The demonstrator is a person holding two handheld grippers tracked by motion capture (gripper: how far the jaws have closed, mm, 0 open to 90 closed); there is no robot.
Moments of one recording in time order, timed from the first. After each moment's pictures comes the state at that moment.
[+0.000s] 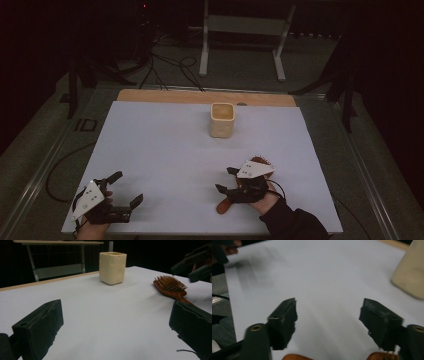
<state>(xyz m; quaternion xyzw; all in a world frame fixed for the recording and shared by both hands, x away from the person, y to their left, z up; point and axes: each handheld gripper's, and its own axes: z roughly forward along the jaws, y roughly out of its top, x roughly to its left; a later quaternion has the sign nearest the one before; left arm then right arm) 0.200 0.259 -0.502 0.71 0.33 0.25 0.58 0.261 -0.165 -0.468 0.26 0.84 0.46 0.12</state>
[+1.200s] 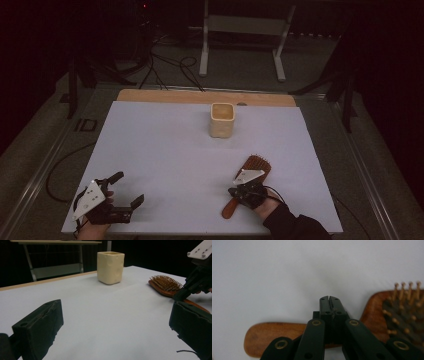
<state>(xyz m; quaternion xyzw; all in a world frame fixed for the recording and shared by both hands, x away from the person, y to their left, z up) 0.200 0.257 -0.501 0.71 0.33 0.24 0.58 0.258 -0.172 -0.507 0.31 0.90 0.30 0.10</state>
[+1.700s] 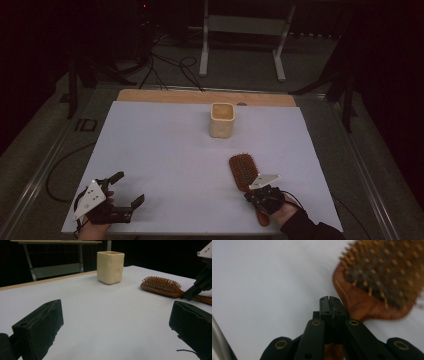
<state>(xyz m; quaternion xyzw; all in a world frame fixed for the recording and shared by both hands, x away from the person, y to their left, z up) 0.200 0.256 -0.502 0.71 0.33 0.24 0.58 0.244 -0.217 -0.502 0.33 0.90 0.28 0.09</state>
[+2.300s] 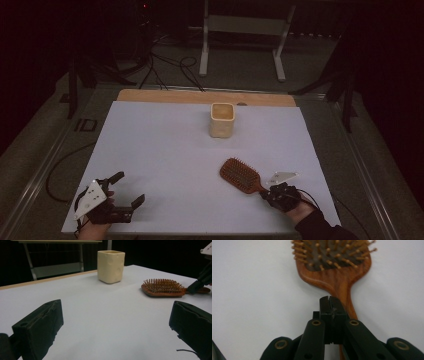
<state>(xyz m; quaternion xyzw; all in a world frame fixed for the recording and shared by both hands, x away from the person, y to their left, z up) 0.201 0.255 -0.502 0.71 0.33 0.24 0.57 0.249 -0.256 -0.499 0.36 0.89 0.27 0.11</state>
